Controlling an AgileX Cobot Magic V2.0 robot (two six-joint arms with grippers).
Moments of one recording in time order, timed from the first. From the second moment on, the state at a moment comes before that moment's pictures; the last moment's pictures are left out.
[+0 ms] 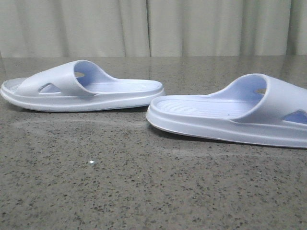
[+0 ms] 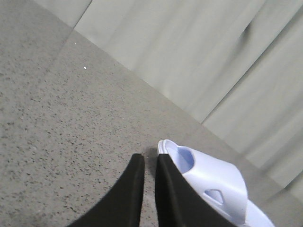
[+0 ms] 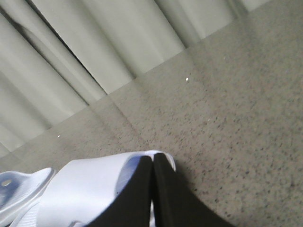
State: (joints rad) left arm -0.04 0.00 0.00 -0.63 0.10 -0.08; right arm 0.03 -0.01 0.01 0.61 0.13 -0.07
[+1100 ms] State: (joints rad) left arm -0.04 0.48 -0.42 -0.54 0.50 0.11; right arm -0.02 0.69 -0.53 0.43 0.62 -0.11
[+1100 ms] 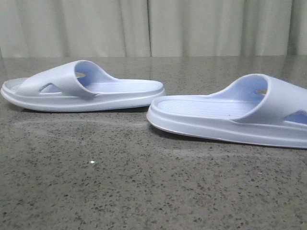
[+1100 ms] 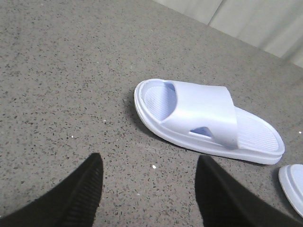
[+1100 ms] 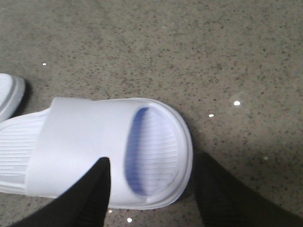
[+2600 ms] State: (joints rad) left arm -0.04 0.78 -0.47 -0.68 0.46 0.16; right arm -0.34 1.27 -0.61 1.02 0.92 -0.72
